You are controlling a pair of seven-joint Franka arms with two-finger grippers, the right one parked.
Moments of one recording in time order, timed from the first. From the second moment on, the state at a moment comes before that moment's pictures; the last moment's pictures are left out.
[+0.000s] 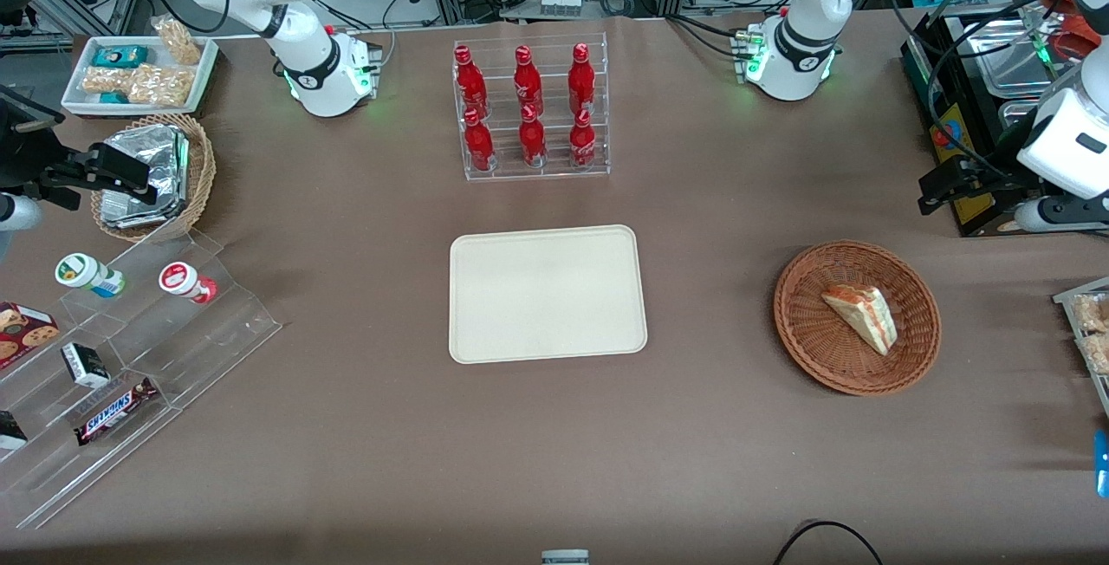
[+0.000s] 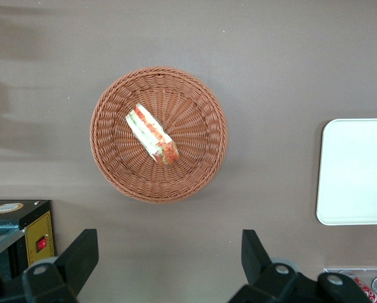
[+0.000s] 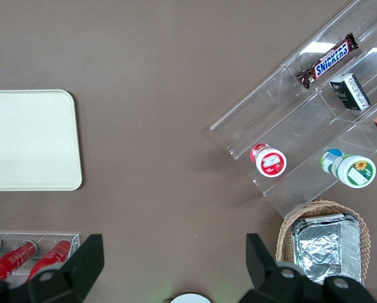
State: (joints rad) arm -0.03 0.00 -0.02 -1.62 -0.01 1.61 -0.09
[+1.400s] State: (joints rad) arm 0.00 0.13 -0.02 -1.95 0.02 2.01 -0.09
